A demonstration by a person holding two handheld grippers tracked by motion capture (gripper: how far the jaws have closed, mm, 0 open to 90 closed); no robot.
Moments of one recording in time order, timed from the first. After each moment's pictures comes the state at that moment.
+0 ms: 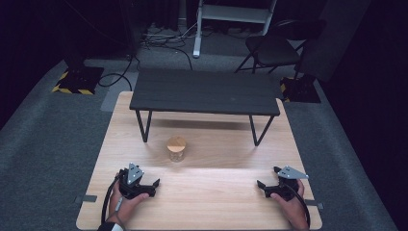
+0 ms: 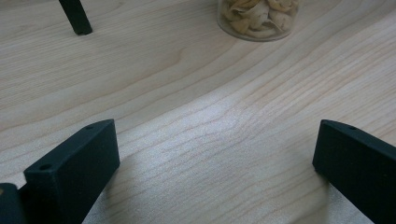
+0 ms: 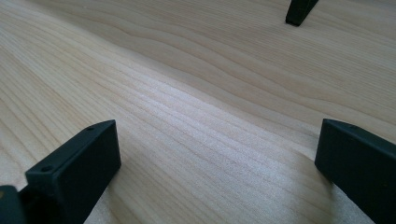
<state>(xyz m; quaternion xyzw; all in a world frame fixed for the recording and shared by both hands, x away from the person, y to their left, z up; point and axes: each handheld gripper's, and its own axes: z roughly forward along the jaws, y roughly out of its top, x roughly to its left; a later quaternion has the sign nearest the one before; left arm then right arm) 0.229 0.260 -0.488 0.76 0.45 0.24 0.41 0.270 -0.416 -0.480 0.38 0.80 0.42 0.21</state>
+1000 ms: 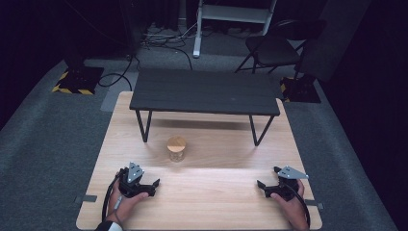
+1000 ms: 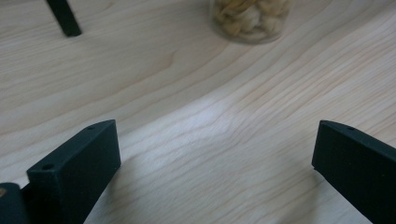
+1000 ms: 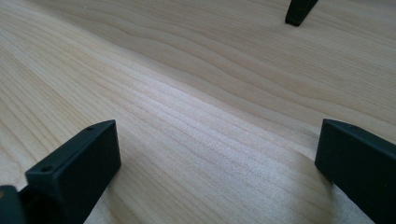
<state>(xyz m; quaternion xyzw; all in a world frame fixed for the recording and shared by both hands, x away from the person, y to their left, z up) 0.238 0.265 -0.481 0.76 0.44 0.22 0.42 0.270 -0.416 -0.480 0.39 0.80 0.42 0.21</state>
